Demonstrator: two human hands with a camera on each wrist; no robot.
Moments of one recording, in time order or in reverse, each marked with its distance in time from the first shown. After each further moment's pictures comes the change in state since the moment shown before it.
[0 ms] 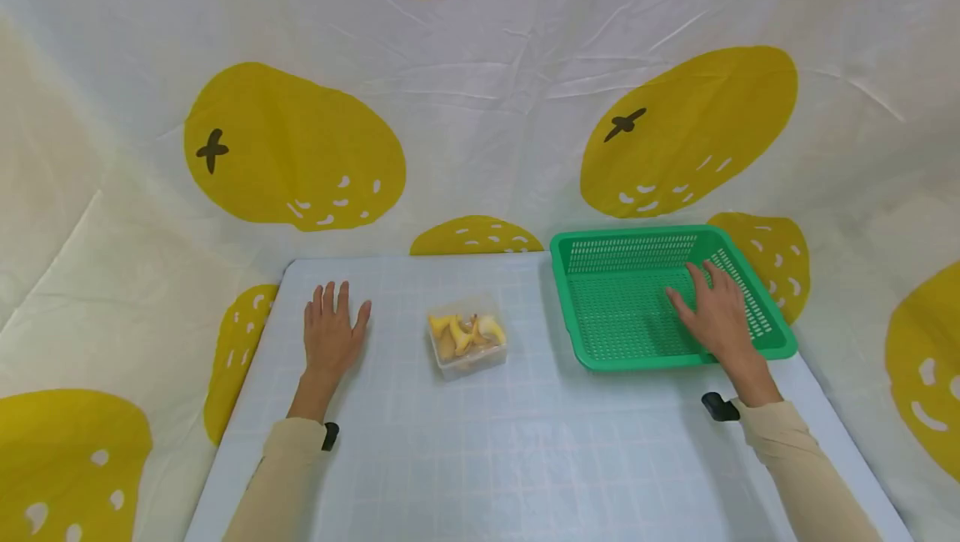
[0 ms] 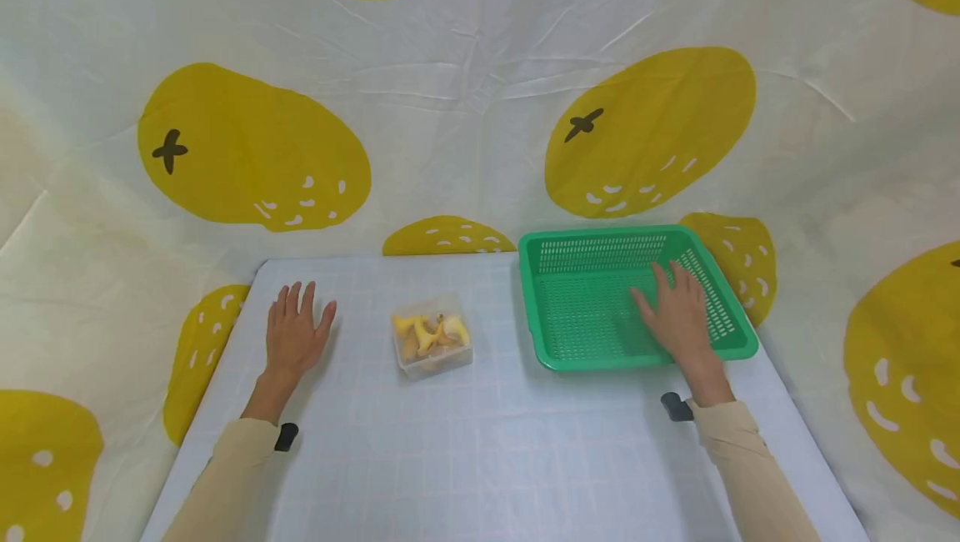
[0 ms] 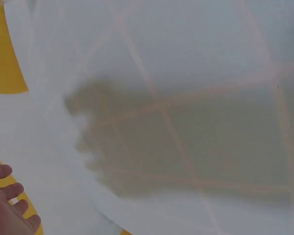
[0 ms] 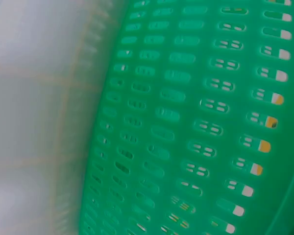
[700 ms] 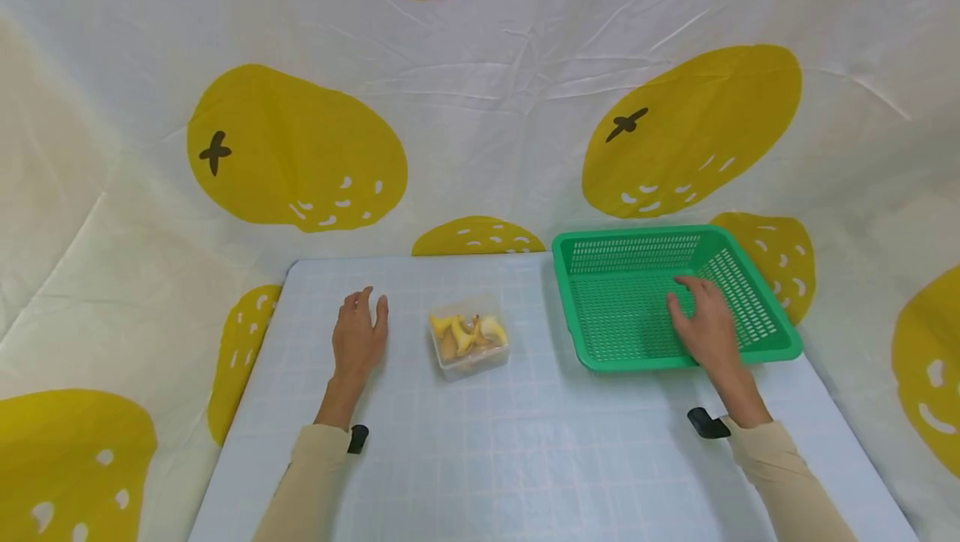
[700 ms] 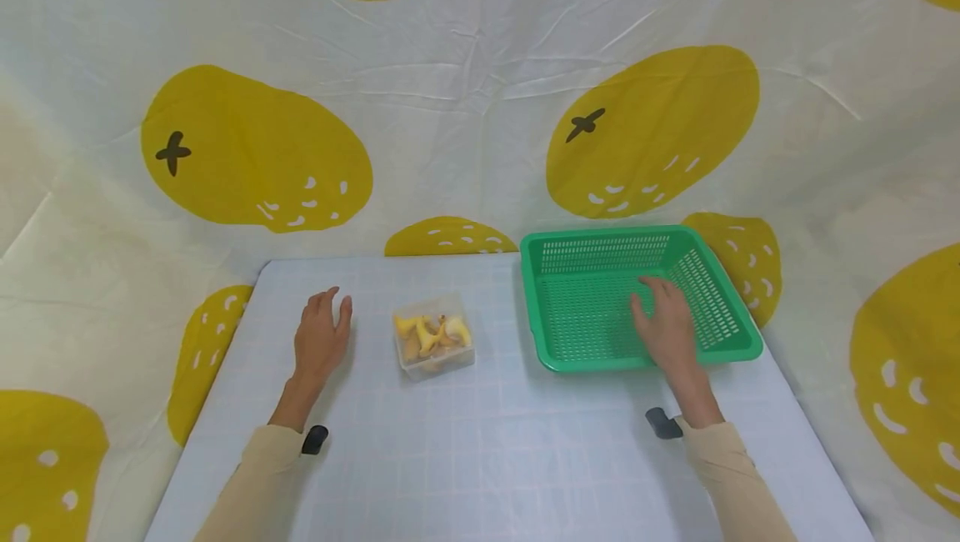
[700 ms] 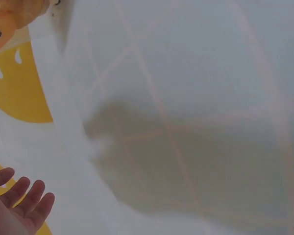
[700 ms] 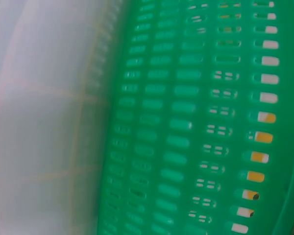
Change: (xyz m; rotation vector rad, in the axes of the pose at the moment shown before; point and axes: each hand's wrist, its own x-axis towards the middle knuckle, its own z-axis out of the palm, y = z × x) left_hand -0.003 0.043 0.009 -0.226 0.058 -0.122; right_hand -0.013 -0.033 0.009 0.245 0.195 0.001
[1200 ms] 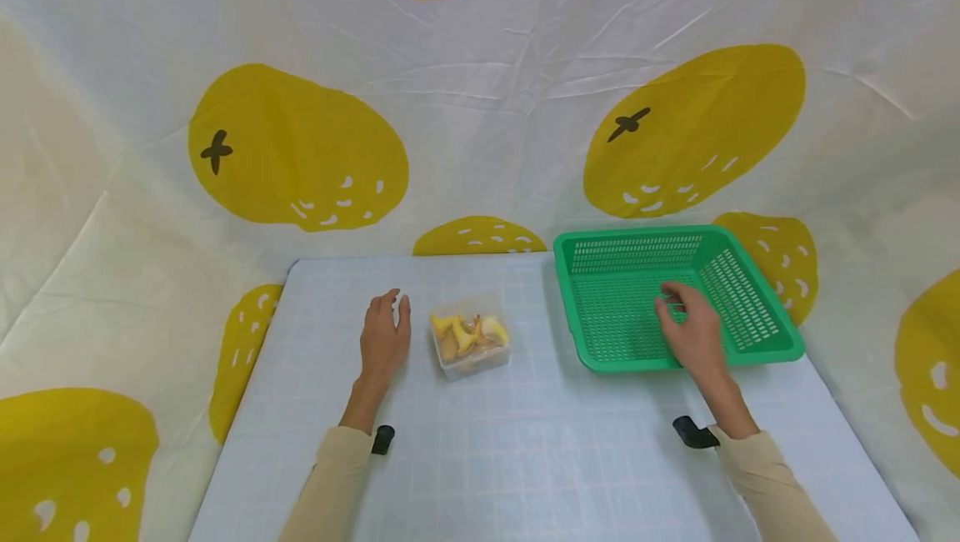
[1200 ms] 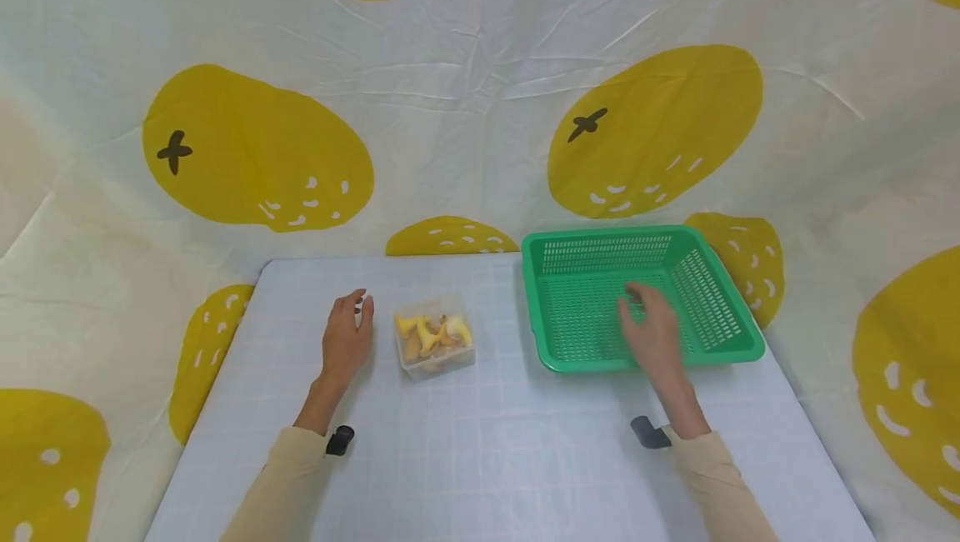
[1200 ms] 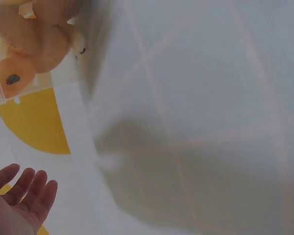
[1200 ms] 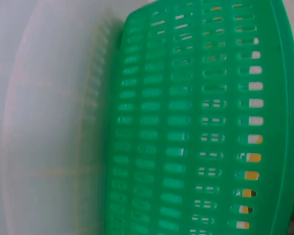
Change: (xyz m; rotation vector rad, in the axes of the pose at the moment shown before) left_hand -0.010 0.033 0.020 -0.176 -0.043 -0.073; right_hand -0.011 -0.021 0.010 0.141 0.015 0.013
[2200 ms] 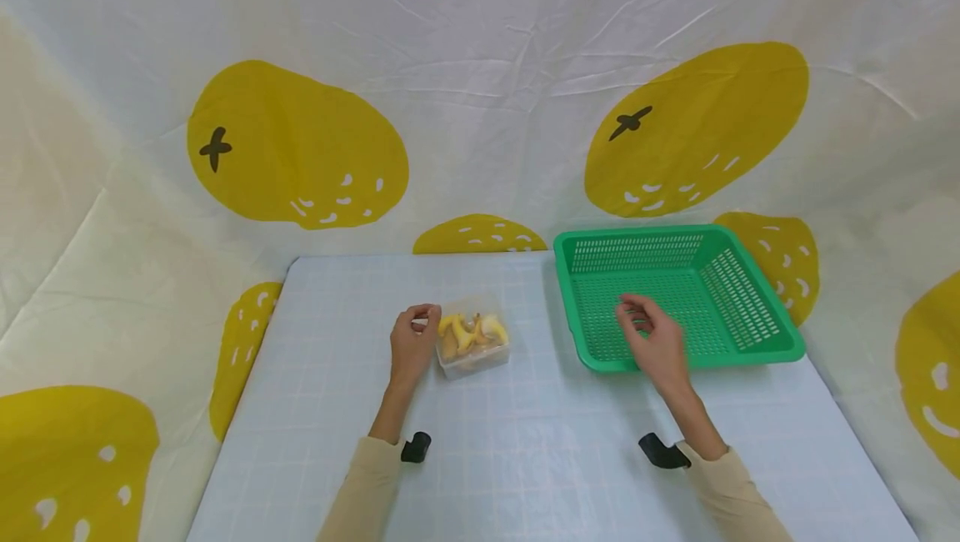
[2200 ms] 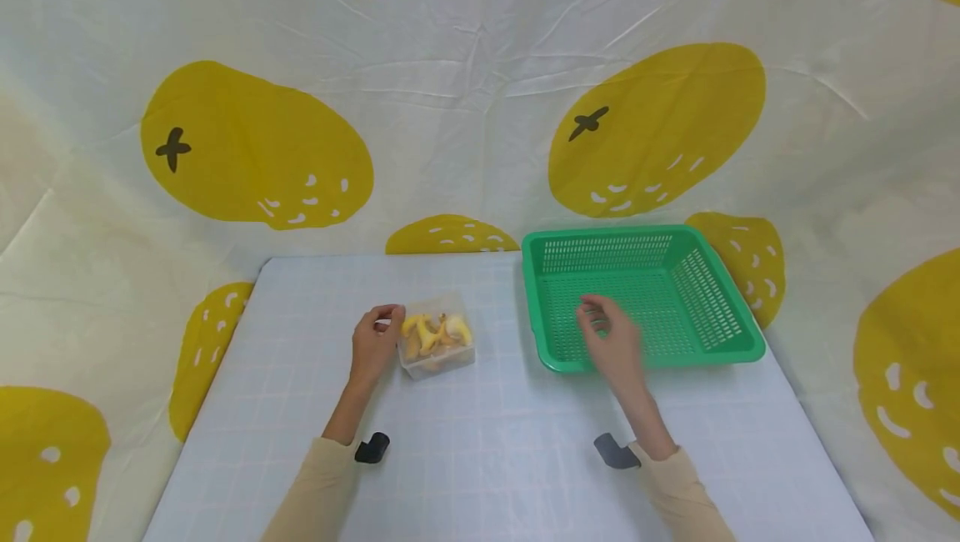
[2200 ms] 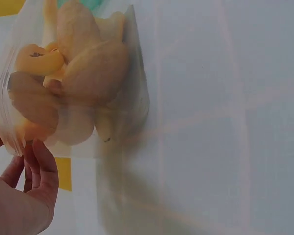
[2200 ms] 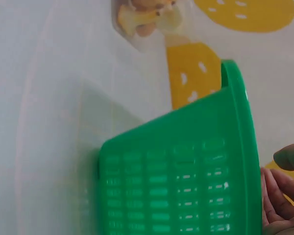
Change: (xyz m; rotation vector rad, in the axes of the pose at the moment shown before) left_hand -0.021 0.029 0.032 -0.355 -0.024 -0.248; right_hand -0.019 -0.049 0.029 0.246 -0.072 0.132
